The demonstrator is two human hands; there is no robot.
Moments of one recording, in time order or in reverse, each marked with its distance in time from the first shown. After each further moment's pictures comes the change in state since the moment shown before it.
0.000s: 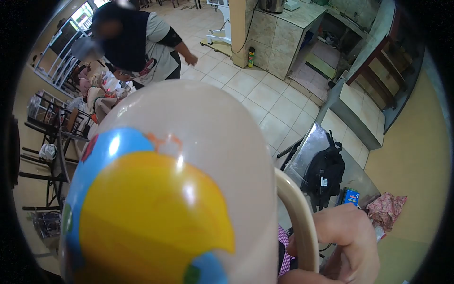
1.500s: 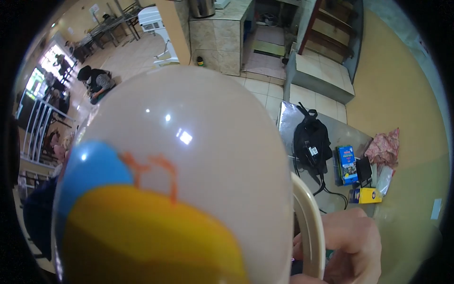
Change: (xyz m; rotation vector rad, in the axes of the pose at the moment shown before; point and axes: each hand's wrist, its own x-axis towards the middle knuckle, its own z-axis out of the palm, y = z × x) left_hand 0.034 0.017 0.062 -0.222 -0.202 0.277; right_hand -0.019 -0.016 0.036 -0.423 0.425 -0.453
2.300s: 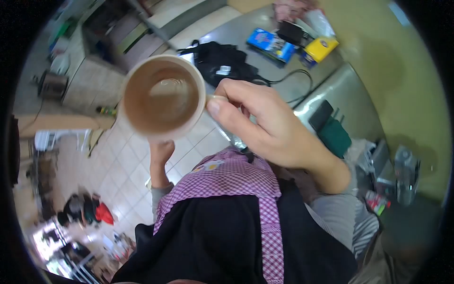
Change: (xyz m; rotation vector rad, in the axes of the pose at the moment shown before) left_hand -0.026 0.069 0.177 -0.183 -0.695 0.301; right_hand -0.121 0.047 -0.075 -0.108 0.204 1.040
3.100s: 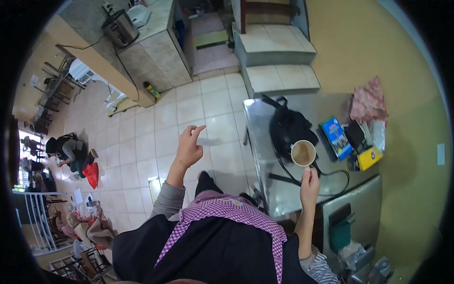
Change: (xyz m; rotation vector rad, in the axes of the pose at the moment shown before) left_hand 0.081 -0.133 -0.044 0.040 0.122 -0.103; right_hand 0.061 0.234 0.061 -0.191 0.447 0.398
